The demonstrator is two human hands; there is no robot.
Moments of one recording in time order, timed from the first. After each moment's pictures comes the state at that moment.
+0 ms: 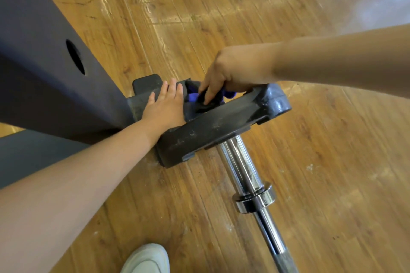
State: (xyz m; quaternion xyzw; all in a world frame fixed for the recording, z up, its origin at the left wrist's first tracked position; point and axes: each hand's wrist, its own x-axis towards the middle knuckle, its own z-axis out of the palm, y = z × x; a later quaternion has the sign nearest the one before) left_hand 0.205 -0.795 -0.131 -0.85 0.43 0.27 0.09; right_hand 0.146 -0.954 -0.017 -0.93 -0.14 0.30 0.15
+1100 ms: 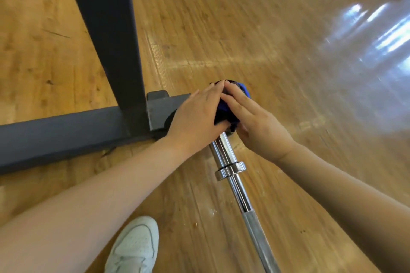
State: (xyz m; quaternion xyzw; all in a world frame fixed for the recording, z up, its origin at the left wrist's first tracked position) left_hand 0.093 -0.751 -0.018 -0.81 0.49 0.04 -0.33; right_hand -0.013 -0.873 -0.002 -0.99 -0.02 -0.15 0.06
